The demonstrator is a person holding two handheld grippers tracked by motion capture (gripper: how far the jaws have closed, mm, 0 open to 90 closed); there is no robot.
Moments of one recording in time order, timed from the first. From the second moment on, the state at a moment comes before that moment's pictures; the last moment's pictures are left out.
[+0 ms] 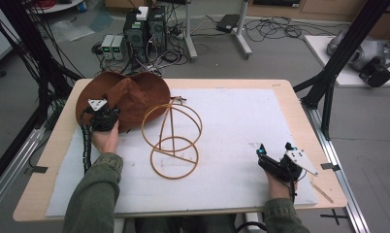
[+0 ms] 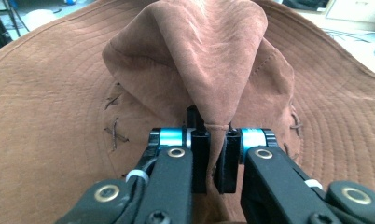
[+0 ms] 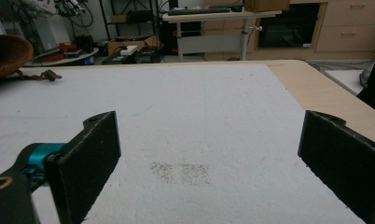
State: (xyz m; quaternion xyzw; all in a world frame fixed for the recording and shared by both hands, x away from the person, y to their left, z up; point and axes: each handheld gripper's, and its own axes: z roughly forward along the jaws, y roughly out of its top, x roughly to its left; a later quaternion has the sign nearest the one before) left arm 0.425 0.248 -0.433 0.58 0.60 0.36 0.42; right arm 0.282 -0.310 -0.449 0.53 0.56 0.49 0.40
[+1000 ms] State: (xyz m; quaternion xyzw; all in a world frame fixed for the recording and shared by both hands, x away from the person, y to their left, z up) left arm 0.392 0.243 -0.381 0.53 0.52 0.45 0.50; right arm 0.282 -0.309 -0.449 0.53 0.57 0.48 0.41
